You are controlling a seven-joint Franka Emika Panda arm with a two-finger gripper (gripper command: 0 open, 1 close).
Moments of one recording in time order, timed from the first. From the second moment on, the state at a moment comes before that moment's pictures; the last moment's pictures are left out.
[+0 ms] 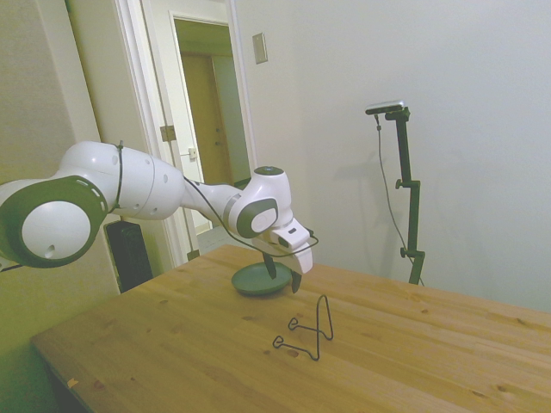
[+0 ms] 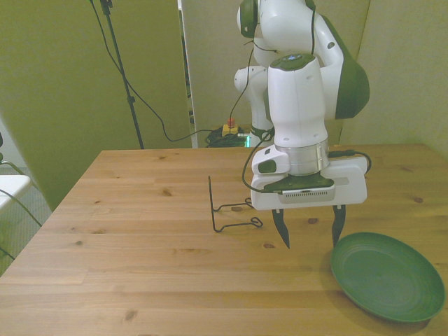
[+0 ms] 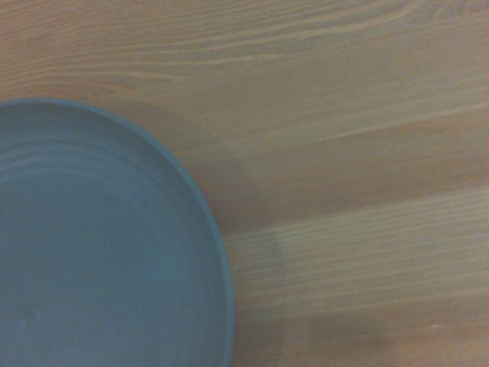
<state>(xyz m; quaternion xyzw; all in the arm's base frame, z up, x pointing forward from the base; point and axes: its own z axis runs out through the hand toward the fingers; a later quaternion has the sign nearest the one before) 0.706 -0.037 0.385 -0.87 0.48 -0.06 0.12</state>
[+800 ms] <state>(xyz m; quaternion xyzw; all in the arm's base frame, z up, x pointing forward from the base) 0.723 -0.017 0.358 -0.85 0.49 -0.05 0.16</state>
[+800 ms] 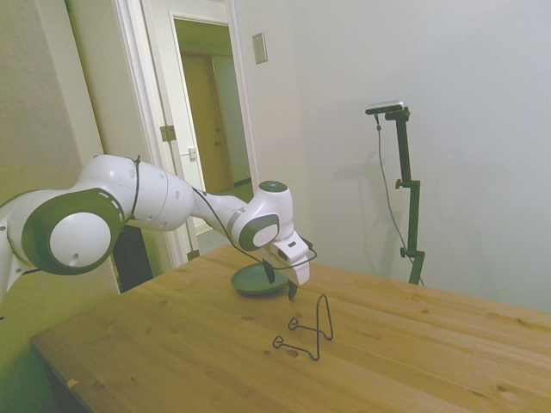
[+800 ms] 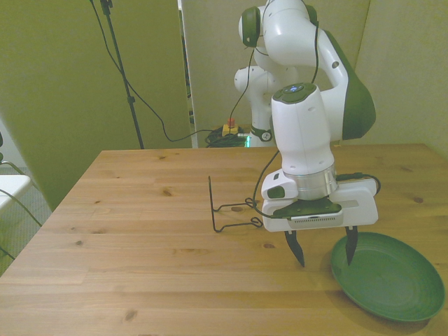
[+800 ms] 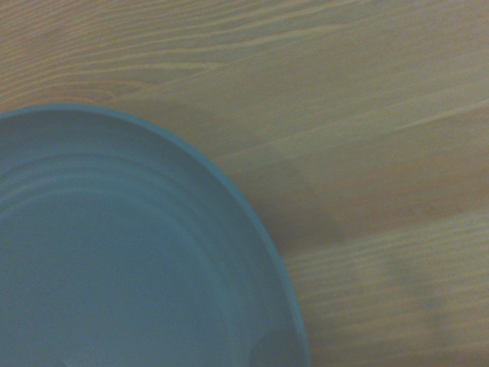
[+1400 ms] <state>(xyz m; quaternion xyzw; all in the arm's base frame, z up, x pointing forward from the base) 0.732 -0.011 0.356 -0.84 0.51 -0.05 0.17</state>
